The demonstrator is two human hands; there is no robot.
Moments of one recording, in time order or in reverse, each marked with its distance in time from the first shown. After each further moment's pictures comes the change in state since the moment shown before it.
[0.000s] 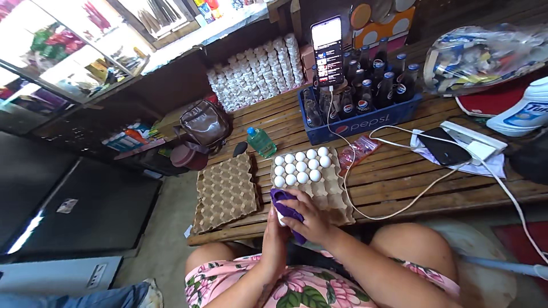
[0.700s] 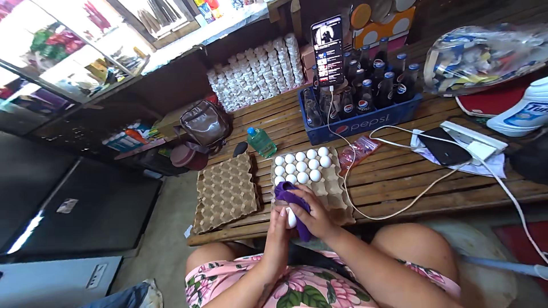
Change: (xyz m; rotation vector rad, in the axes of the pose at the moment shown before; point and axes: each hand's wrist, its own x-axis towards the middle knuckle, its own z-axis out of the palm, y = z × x) left_hand 0.001 0.000 0.001 0.025 -0.075 0.019; right_hand 0.004 -0.004 -0.006 0.133 0.099 0.182
